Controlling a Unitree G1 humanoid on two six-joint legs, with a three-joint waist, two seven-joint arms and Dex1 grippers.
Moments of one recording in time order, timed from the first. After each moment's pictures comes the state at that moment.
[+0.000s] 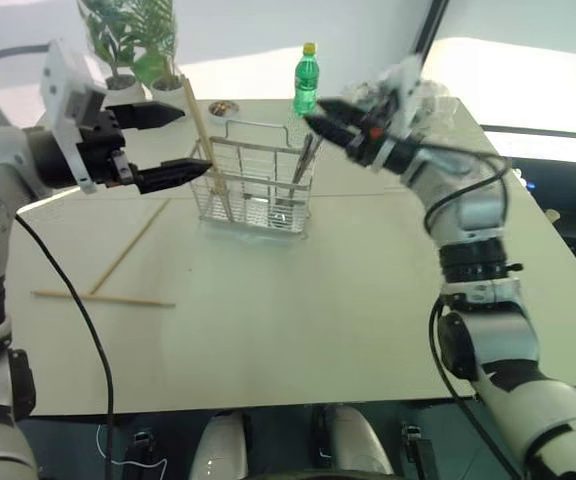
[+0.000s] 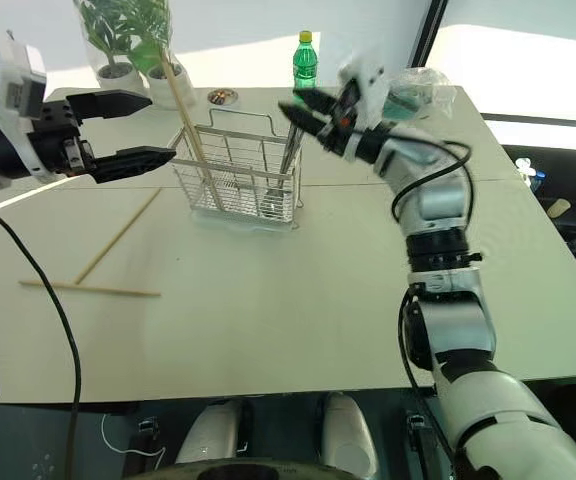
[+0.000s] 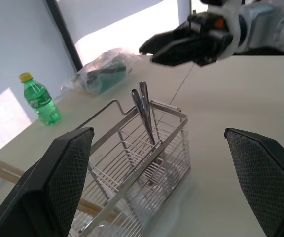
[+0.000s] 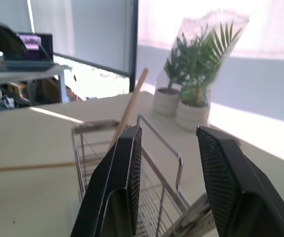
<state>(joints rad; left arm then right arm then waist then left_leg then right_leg) -0.70 0.94 0.20 -0.11 -0.62 0.66 -1.04 -1.02 -0.39 -0.10 0.28 0.42 0.42 0.86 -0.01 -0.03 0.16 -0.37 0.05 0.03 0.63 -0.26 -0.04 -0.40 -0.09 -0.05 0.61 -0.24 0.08</state>
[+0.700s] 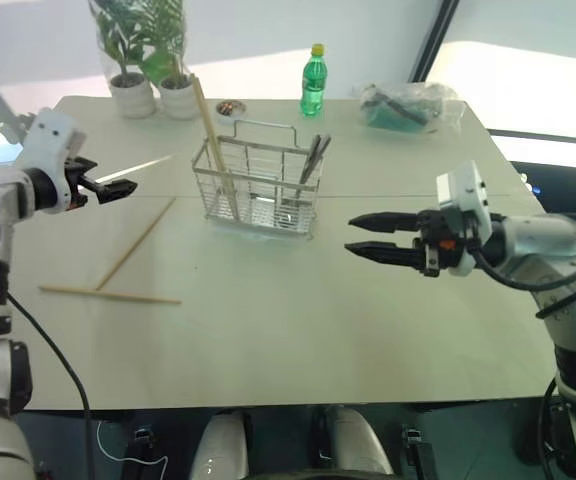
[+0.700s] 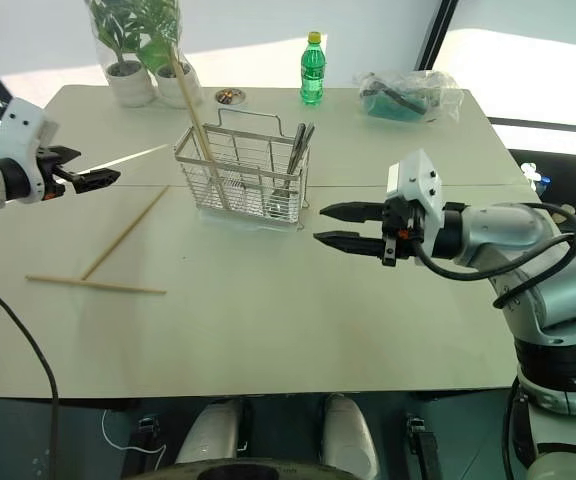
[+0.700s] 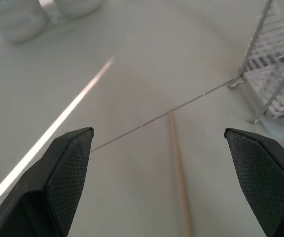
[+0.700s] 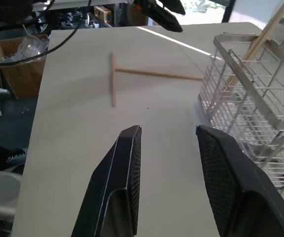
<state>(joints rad) -0.86 0.92 -0.02 0.52 -0.19 0.67 -0.81 -0.42 -0.77 -0.12 -0.44 0.65 0.68 1.05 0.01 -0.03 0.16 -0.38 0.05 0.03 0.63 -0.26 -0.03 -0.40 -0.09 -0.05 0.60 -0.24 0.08</state>
